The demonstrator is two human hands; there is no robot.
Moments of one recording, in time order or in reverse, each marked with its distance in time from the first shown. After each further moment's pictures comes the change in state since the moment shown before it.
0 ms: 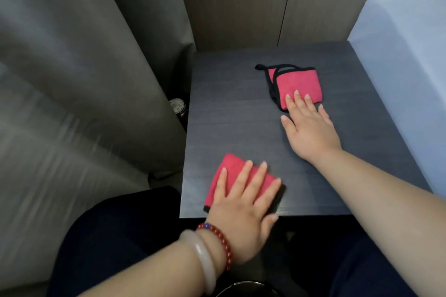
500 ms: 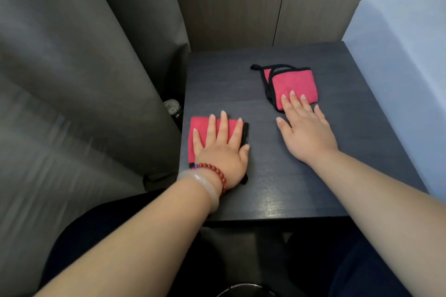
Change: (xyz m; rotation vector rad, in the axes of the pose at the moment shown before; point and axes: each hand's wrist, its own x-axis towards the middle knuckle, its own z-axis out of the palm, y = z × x) left_hand 0.086 -0.053 -0.024 -0.078 -0.132 -0.394; right_hand -0.002 0.000 0.000 -0.006 0.001 -0.001
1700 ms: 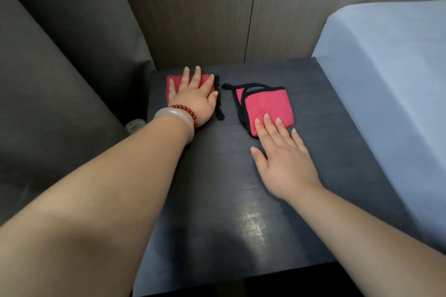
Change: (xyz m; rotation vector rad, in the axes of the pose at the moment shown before) left_hand 0.196 -0.009 -0.068 -0.016 0.125 0.019; right_hand 0.002 -0.005 -0.003 0.018 -0.005 0.017
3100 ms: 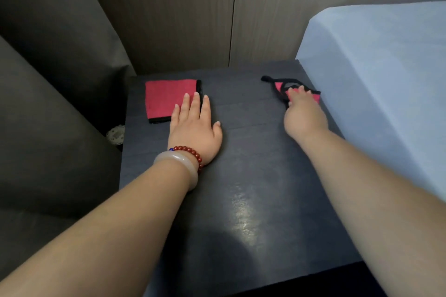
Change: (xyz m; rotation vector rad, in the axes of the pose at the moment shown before) left_hand -0.055 0.039 0.037 -0.036 0.191 0.086; right_hand 0.108 0.097 -0.027 0.077 0.090 0.379
